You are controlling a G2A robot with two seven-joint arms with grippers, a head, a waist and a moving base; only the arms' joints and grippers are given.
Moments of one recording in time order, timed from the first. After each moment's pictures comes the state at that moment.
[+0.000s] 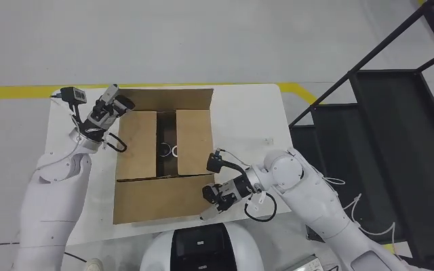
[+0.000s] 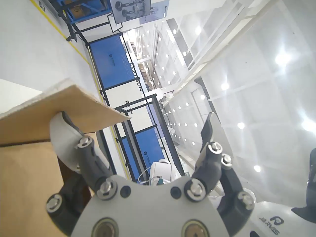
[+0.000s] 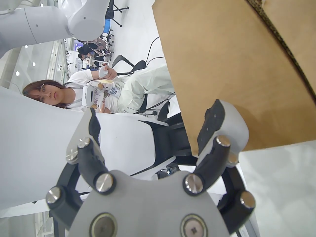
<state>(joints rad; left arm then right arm) 1.07 -1.13 -1.37 -1.30 -0.43 -0.47 -0.65 -1.21 -1.13 1.05 -1.70 0.05 -0.43 1.36</state>
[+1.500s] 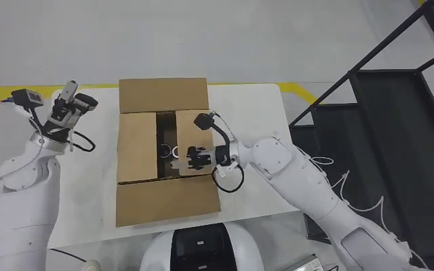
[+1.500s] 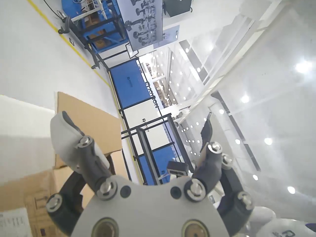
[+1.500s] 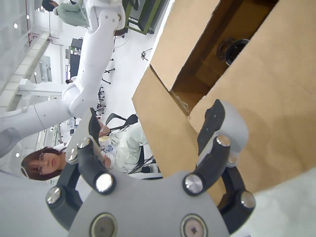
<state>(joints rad) 1.19 -1.07 -1.62 -1.35 -0.40 -0.47 -0.69 -0.97 -1.18 0.85 -1.60 0.00 -0.10 0.88</state>
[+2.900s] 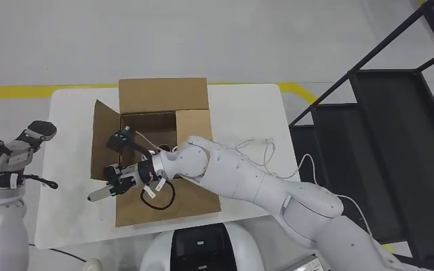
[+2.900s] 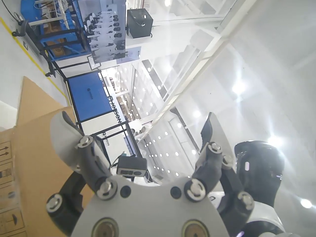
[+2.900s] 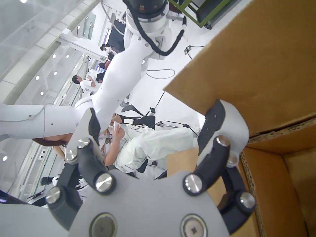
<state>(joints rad) 1.50 -1.06 -1.90 -1.55 -0.87 -0.46 -0.90 -0.60 -1.61 0.35 -1.03 0.13 -0.57 0.62</state>
